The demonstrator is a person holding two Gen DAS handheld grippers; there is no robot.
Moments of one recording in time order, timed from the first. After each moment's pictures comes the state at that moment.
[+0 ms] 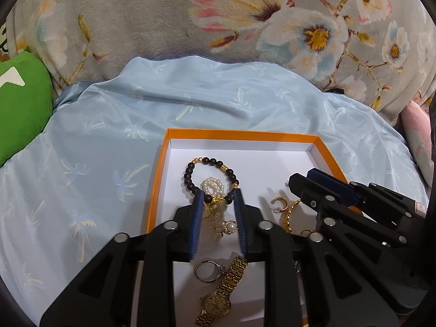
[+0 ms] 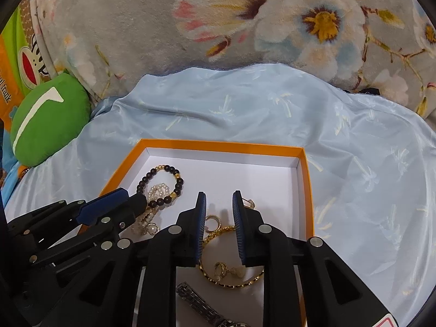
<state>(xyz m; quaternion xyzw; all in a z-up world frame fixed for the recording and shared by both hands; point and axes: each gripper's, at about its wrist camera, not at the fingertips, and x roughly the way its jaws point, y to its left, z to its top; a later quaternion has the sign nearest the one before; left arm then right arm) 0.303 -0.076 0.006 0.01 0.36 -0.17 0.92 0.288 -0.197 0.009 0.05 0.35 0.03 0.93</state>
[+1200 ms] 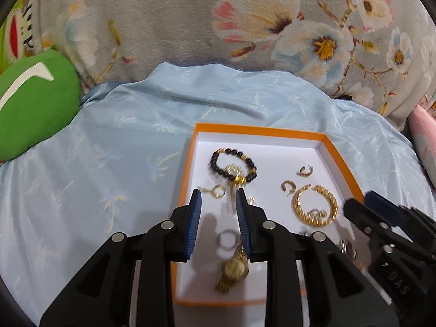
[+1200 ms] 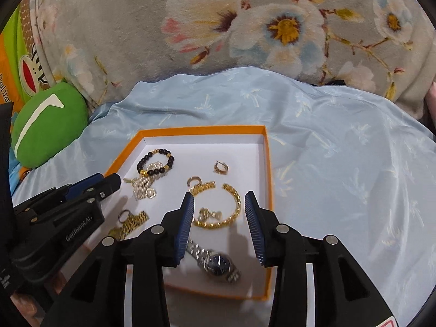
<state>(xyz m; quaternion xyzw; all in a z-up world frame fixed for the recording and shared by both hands) 0.261 -0.047 0.011 0.01 0.33 -0.12 0.94 0.200 -0.218 0.012 0.08 0.33 -0.01 0.94</state>
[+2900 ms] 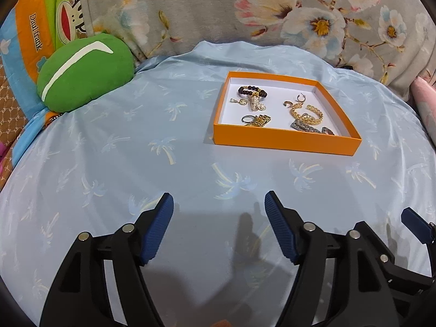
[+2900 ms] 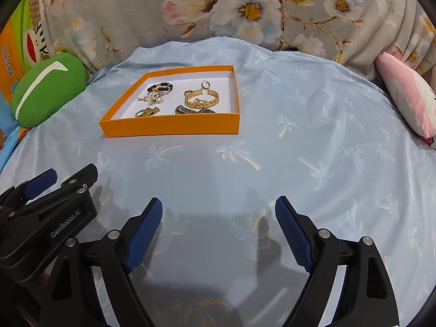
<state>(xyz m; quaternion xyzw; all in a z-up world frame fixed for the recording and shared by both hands) 0.107 -0.027 -0.001 0.04 0.36 -0.04 0.93 0.057 -0.179 -0.005 0.05 0.38 -0.08 0.92</state>
